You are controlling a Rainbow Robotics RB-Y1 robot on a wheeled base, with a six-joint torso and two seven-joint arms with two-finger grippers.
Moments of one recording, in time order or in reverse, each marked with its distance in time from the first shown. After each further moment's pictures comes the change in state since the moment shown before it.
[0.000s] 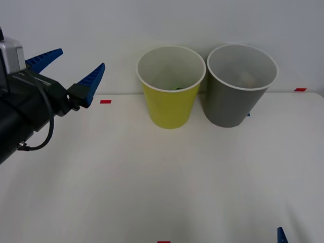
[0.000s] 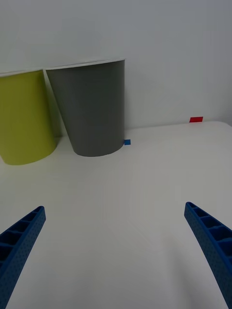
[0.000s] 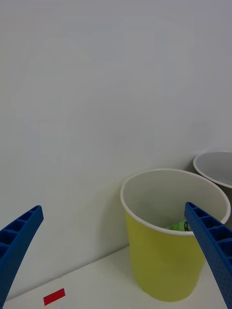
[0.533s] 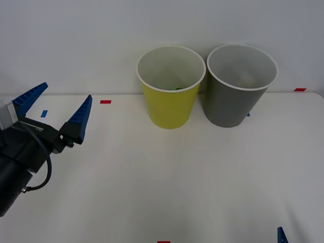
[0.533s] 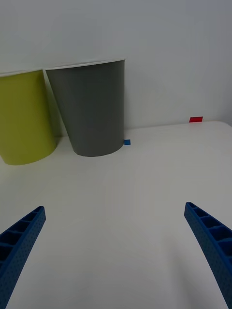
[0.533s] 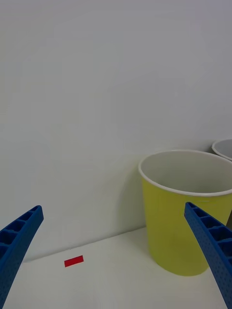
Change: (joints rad) right arm 0.000 0.000 0.000 0.000 0.000 0.000 0.000; left arm 0.333 -0.041 -0.094 0.001 -0.170 -0.345 -0.032
